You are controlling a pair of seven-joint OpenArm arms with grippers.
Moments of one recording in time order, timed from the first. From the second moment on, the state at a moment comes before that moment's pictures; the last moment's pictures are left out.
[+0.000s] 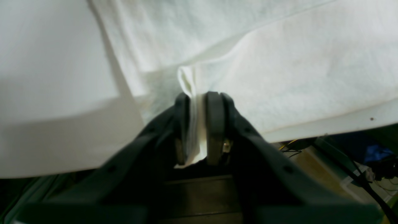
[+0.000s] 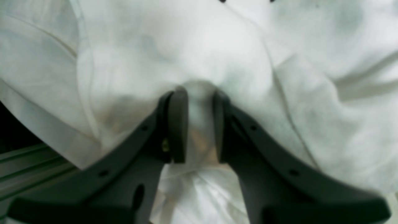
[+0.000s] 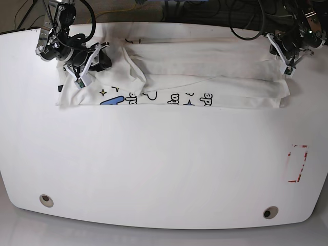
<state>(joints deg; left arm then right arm) 23.9 -12.2 -33.1 106.0 -21.4 -39.5 70.4 -18.4 12.8 21.3 96.0 36.3 41.0 -65.4</state>
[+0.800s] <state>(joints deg) 23.9 -12.2 -33.2 106.1 -21.4 -39.5 70.4 -18.4 12.8 21.3 96.0 36.3 41.0 -65.4</state>
